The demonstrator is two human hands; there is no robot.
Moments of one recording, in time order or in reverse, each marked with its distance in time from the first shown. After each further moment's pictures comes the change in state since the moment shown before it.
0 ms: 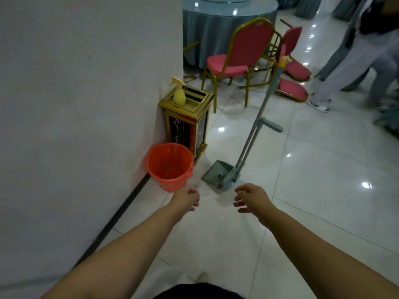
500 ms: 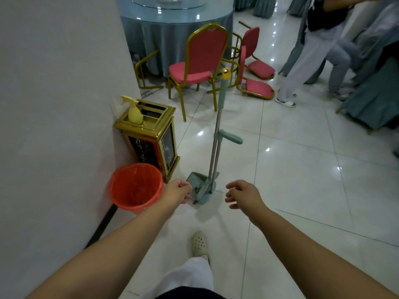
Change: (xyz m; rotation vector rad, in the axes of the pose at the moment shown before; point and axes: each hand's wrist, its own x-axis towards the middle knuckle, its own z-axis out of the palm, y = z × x) left_hand 0.095 0.118 0.101 0.017 -0.019 0.114; right_hand 0.084 -0.008 -0.123 0.111 0.150 -0.062
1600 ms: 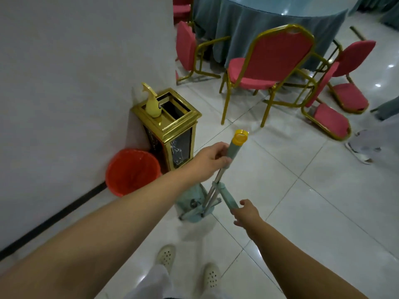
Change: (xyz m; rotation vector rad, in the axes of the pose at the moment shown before) left_hand 0.204 0.233 0.101 0.006 0.059 0.394; right_hand 0.324 -0.055 -0.095 -0.453 -0.289 0.190
